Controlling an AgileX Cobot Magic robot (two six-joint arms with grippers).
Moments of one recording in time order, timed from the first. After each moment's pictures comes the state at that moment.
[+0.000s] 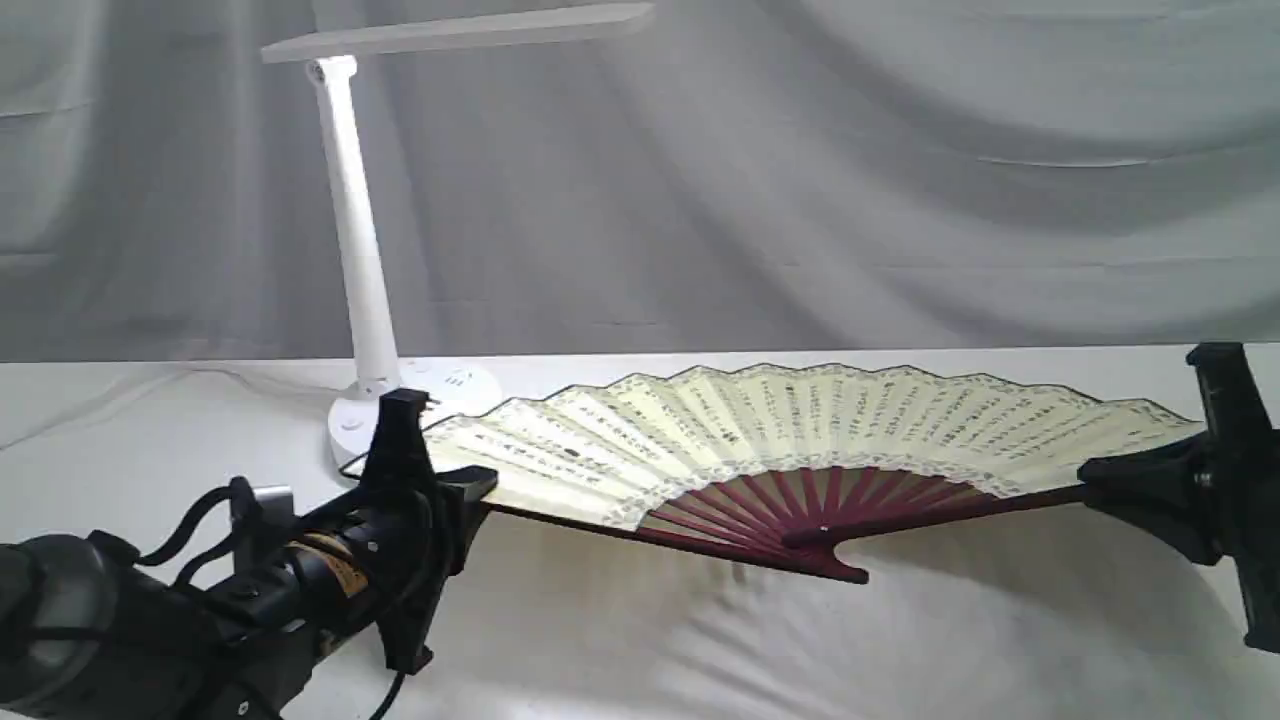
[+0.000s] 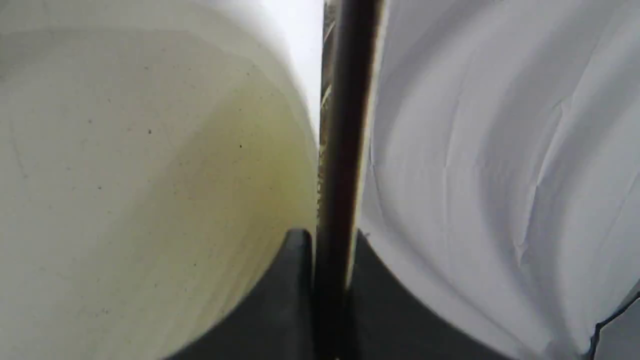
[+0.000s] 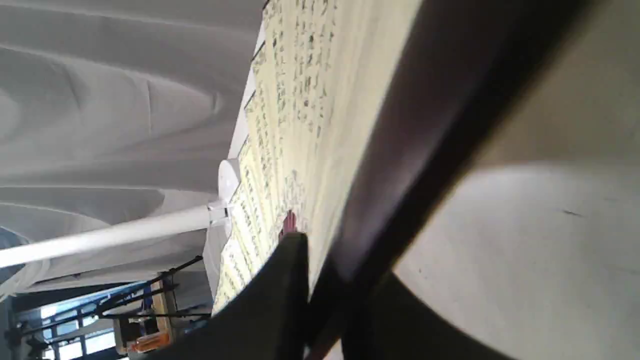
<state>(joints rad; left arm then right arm) -0.40 2.08 -0.84 0.01 -0.80 -1.69 -0.53 1.89 -0.88 1.62 0.91 -0.81</state>
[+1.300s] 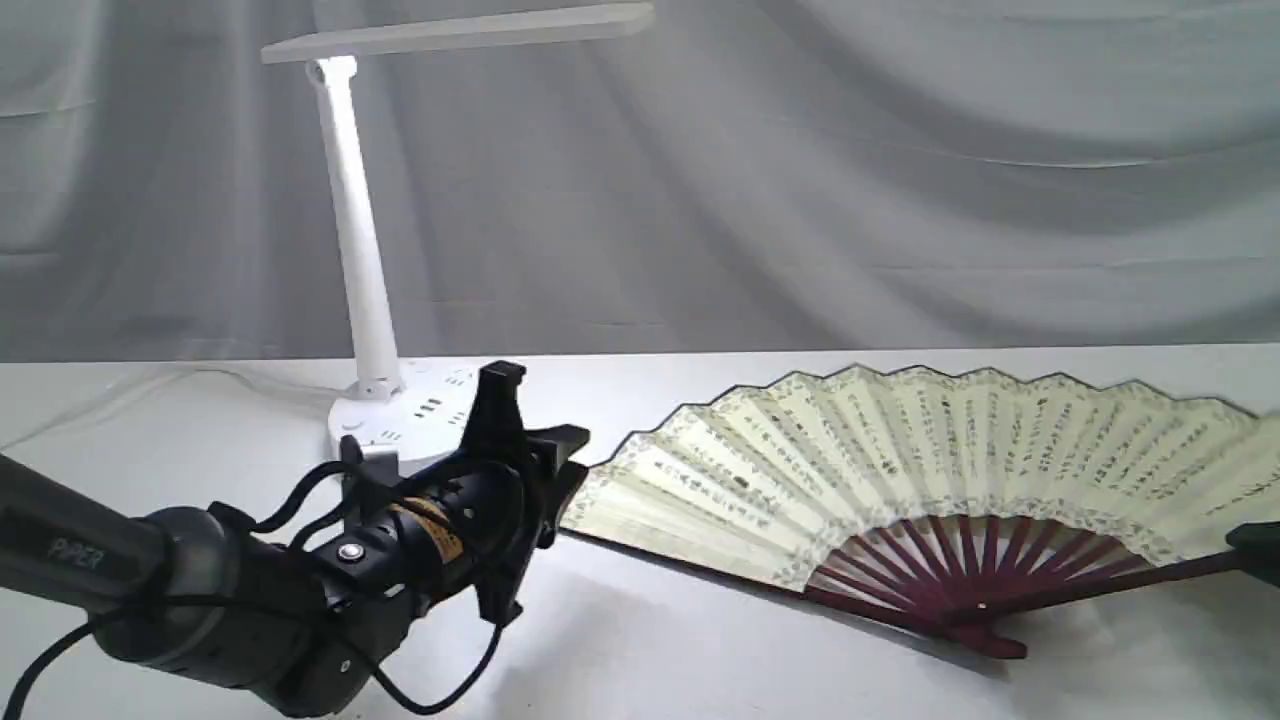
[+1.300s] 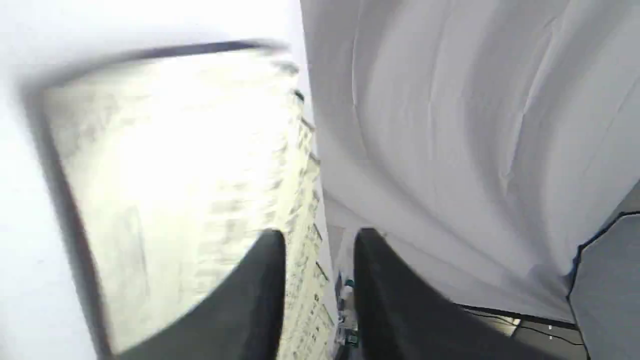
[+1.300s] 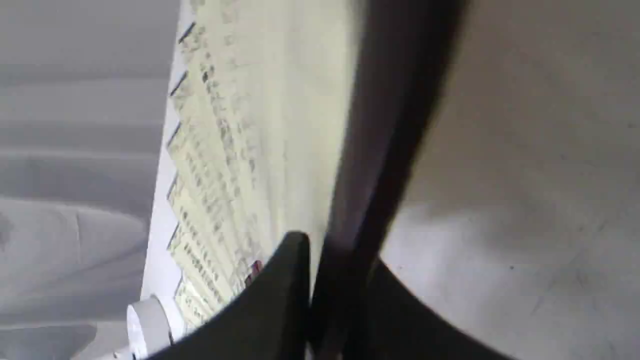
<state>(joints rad) -0.46 2.20 -1.04 0.10 -0.80 -1.72 -0.71 1.99 -0.88 1.66 0.79 -0.97</state>
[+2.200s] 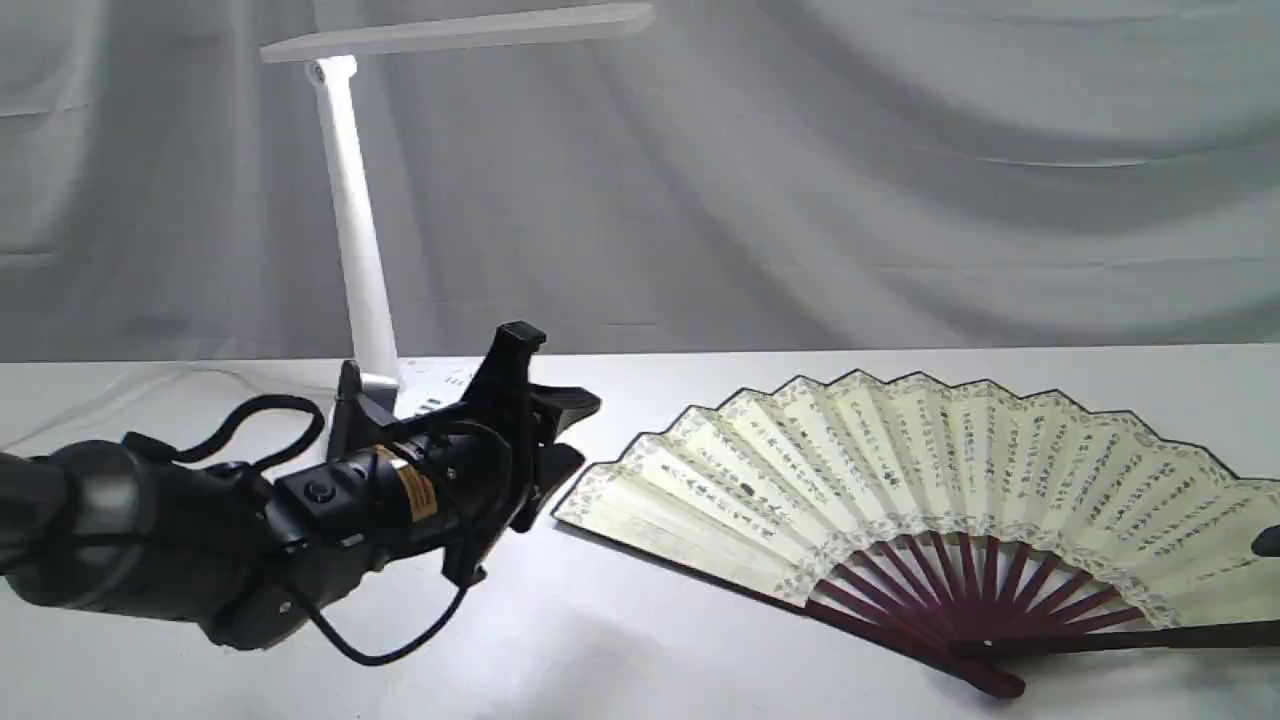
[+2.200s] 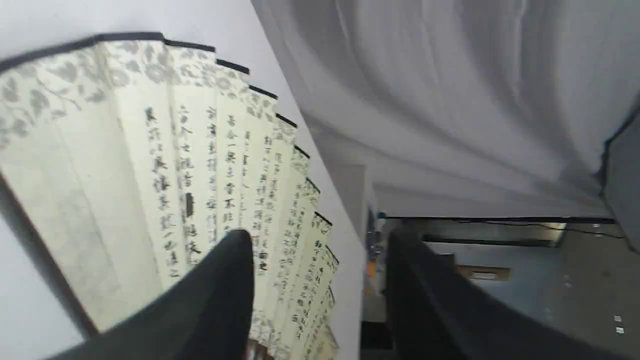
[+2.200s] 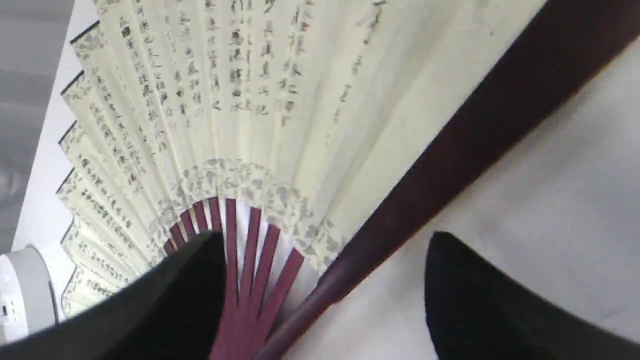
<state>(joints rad) -0.42 2.08 -1.05 0.37 -0.65 -1.72 -0.71 1.83 -0.88 1.23 0.71 -0.70</state>
